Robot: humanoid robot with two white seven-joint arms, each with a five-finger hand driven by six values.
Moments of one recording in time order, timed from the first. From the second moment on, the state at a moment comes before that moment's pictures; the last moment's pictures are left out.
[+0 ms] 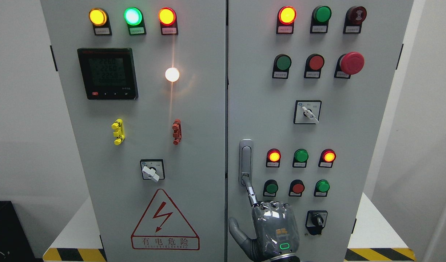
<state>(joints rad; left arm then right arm) 0.00 -0.10 -0.10 -0.07 0.07 -0.06 0.01 -0.30 0.13 0.30 -1.65 1.48 0.11 -0.17</state>
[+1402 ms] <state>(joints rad) 0.00 -0.10 -0.10 -0.07 0.07 -0.06 0.01 -0.29 0.12 0.30 -1.66 1.48 0.11 -0.17</state>
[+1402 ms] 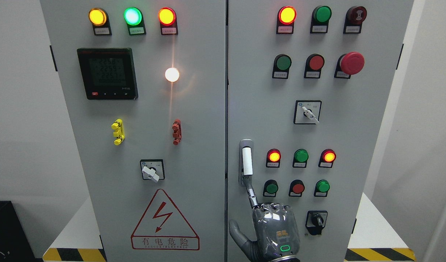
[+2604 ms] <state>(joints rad) 0.00 -0.10 -0.10 -0.07 0.07 -0.06 0.01 -0.29 0.12 0.30 -1.65 1.48 0.11 -0.15</state>
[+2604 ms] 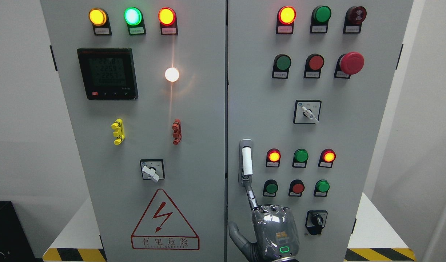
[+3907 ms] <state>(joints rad) 0.00 -0.10 -0.10 -0.07 0.08 -0.06 0.01 -0.29 0.12 0.30 -1.65 1.48 0.10 -0.16</state>
